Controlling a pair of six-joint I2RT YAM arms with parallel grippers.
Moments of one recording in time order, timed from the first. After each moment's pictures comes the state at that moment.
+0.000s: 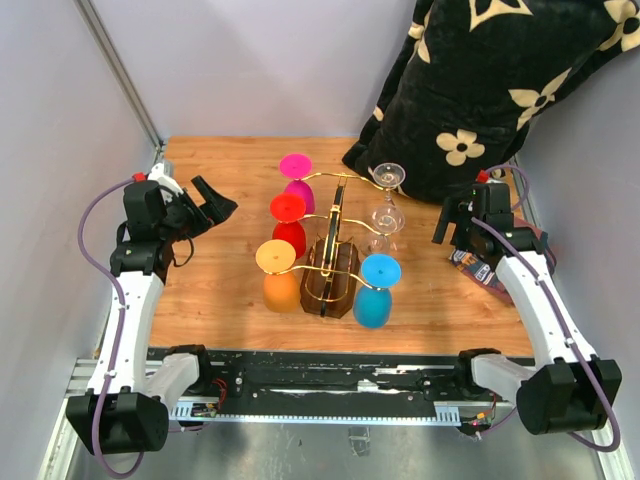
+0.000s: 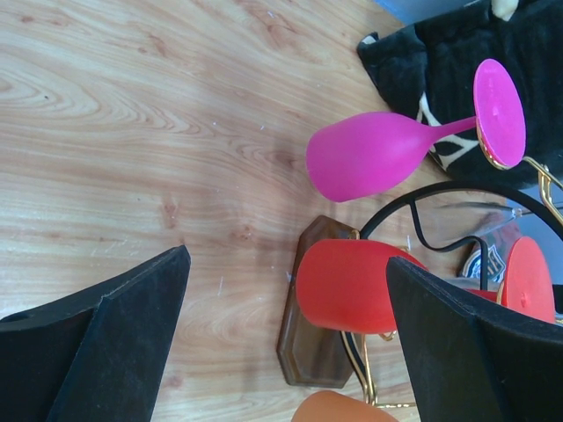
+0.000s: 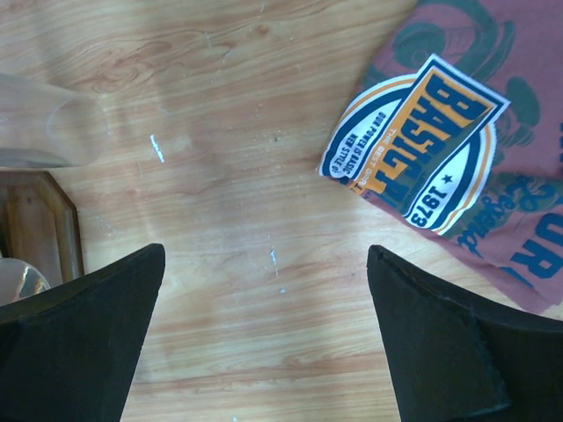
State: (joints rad) left arm 0.08 0.96 0.95 -0.45 0.34 -0.53; right arm 0.12 1.09 0.99 -0.70 0.15 0.31
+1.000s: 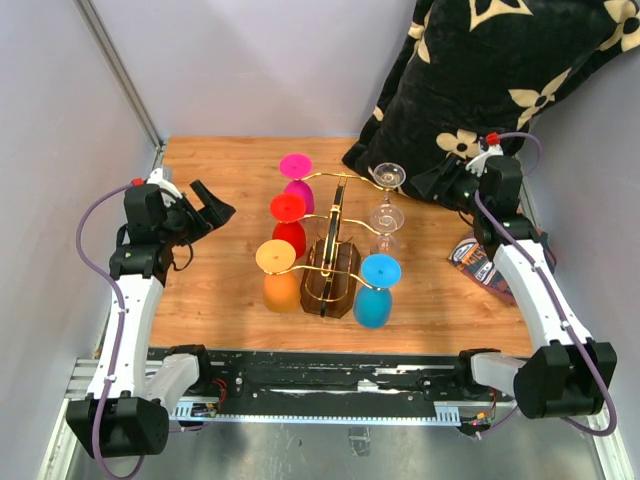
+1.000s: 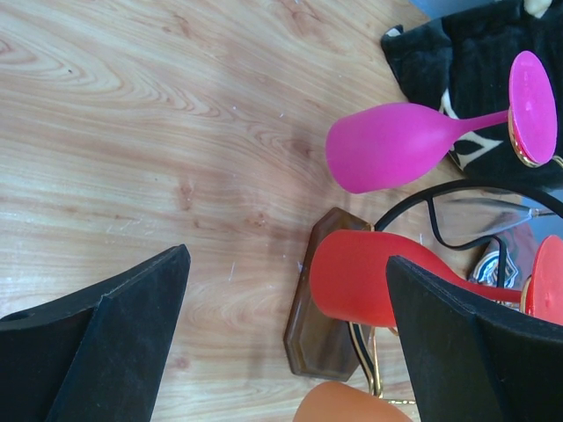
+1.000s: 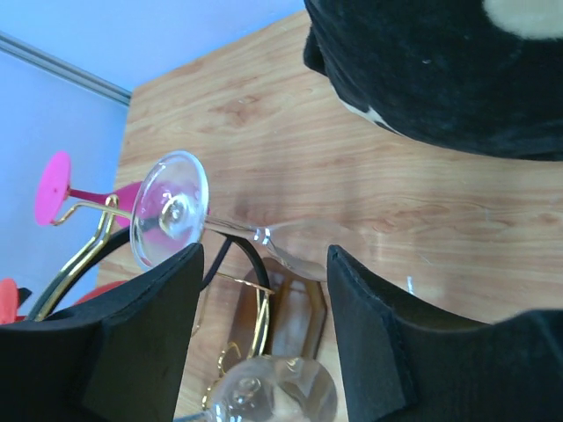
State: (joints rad) left arm 0.08 0.94 0.95 -0.51 0.29 -0.53; right arm 0.08 1.16 1.03 -0.21 -0.31 0.59
